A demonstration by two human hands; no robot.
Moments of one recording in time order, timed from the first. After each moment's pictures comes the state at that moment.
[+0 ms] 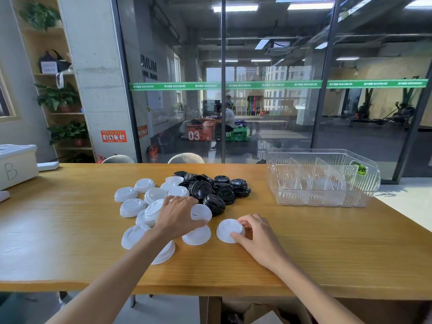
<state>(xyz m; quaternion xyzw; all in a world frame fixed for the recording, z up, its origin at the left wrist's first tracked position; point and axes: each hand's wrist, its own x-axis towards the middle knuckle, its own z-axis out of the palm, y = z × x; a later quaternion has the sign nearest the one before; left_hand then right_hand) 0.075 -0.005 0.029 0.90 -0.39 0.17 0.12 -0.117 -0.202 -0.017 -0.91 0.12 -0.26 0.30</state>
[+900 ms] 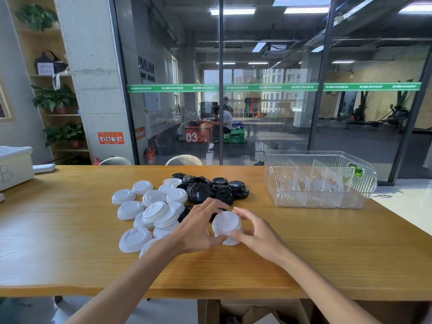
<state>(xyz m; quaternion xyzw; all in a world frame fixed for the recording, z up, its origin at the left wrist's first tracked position) 0.027 -0.022 0.026 0.77 -0.56 0.06 0.29 -0.116 -0.210 0.005 -0.87 0.06 -0.21 0.44</state>
